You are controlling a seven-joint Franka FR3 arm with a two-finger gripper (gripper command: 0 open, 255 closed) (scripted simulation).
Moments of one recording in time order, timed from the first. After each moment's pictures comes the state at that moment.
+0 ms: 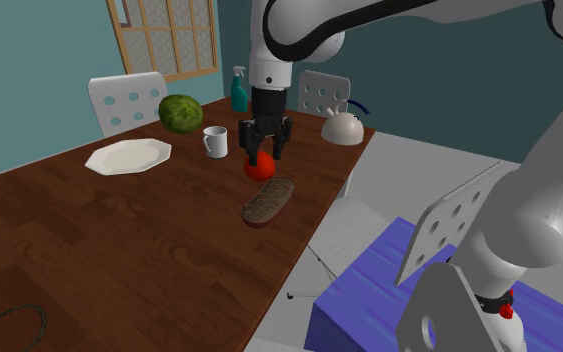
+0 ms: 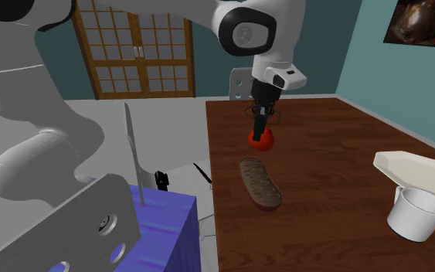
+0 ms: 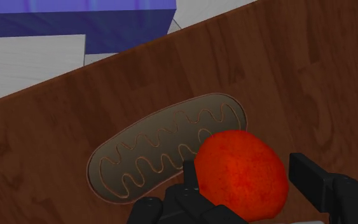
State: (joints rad) arm 0.07 -0.10 0.33 -2.04 0.20 1.91 0.32
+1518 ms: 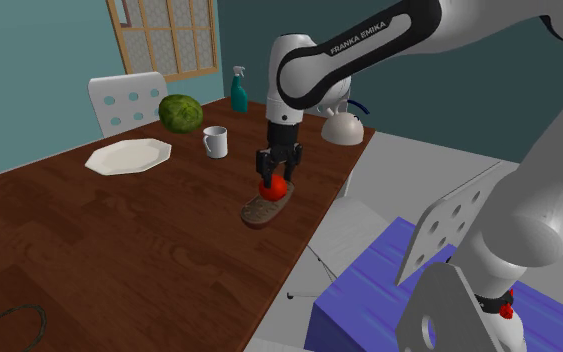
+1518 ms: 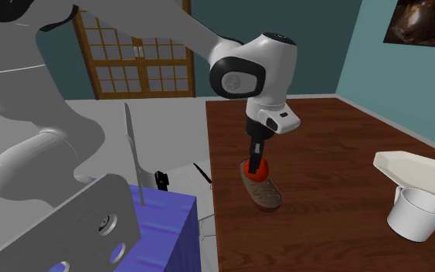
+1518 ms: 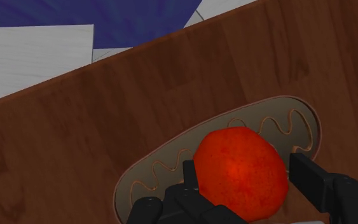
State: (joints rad) arm 0.04 -0.09 0.30 -2.25 0.21 2.12 0.21
